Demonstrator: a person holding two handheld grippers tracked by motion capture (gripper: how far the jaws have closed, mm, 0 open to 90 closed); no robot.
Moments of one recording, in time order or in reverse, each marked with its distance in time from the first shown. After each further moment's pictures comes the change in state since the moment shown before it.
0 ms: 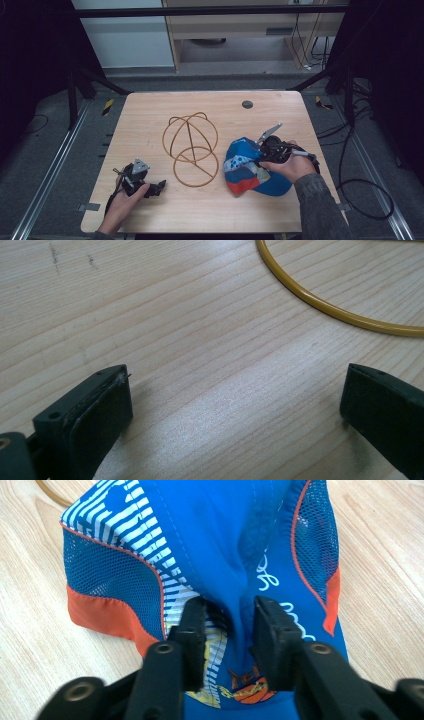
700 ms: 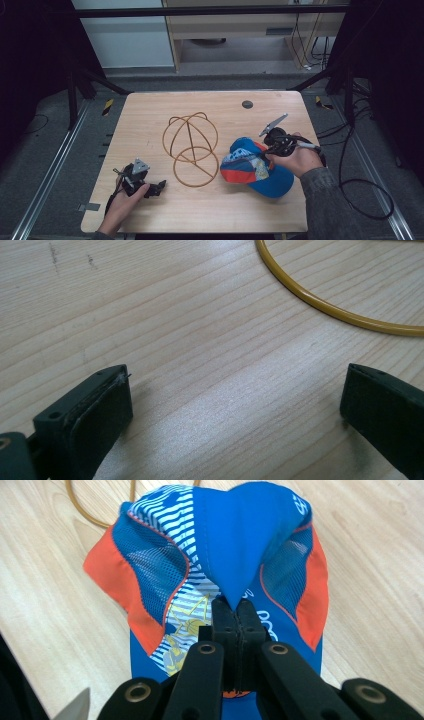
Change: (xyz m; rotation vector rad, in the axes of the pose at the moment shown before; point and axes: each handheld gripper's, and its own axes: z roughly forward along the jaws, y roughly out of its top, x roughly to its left) left arm 0.000 0.000 0.000 0.000 -0.001 0.000; right arm -0.002 0.014 -0.036 -0.002 0.033 0.015
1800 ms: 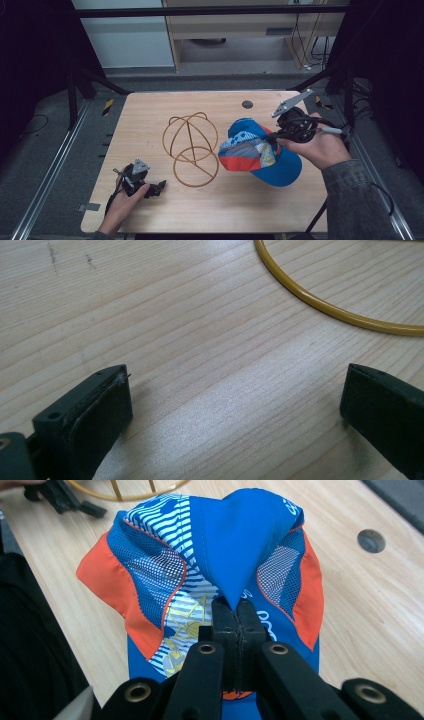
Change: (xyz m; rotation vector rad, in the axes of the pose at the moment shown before) left arm 0.000 0.000 0.000 -0.003 0.000 0.003; right arm 0.021 0.025 -0.103 -0.148 -0.022 -0.061
